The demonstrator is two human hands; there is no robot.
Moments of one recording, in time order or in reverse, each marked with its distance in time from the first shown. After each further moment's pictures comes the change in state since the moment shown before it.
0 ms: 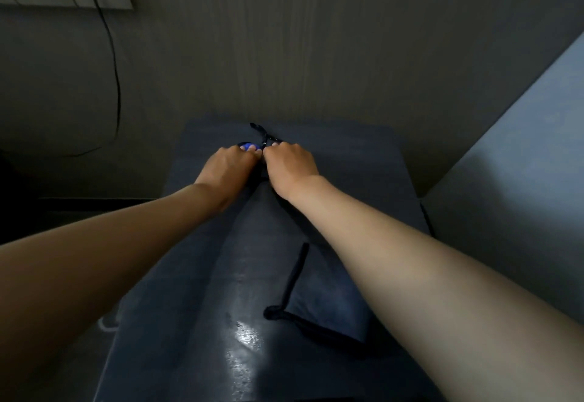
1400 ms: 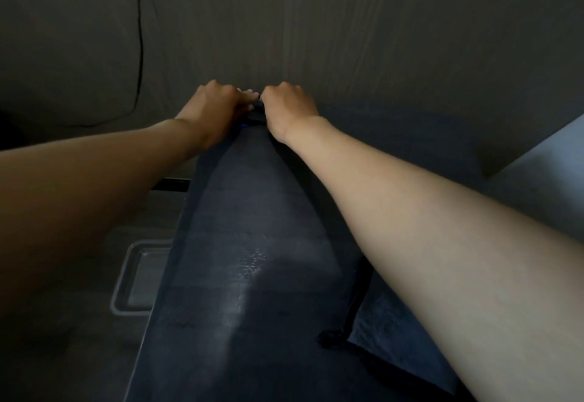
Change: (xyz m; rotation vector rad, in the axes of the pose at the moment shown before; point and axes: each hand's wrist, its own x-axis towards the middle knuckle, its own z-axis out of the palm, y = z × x) left_hand 0.040 -0.112 0.018 -0.080 0.075 -0.079; right_hand 0.095 -0.043 0.005 0.009 0.016 -0.008
